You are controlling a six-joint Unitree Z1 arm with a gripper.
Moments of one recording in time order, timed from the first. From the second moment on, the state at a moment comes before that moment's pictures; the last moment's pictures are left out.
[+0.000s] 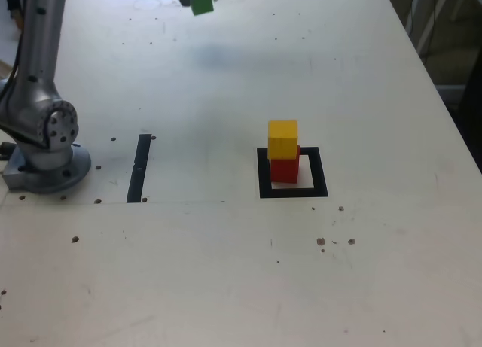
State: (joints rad) arm 0.98 2.06 -1.98 1.49 0.06 0.76
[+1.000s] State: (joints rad) arm 0.18 1.88 -1.88 1.61 0.07 0.29
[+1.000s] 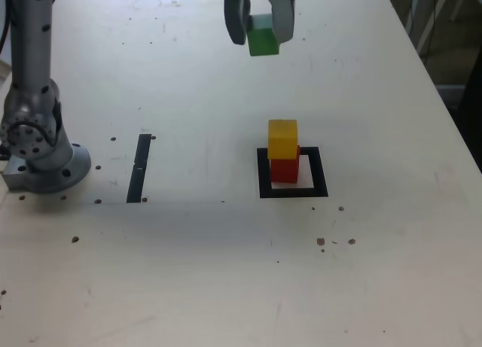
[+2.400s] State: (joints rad) arm -0.08 1.99 -1.88 1.60 0.06 0.11
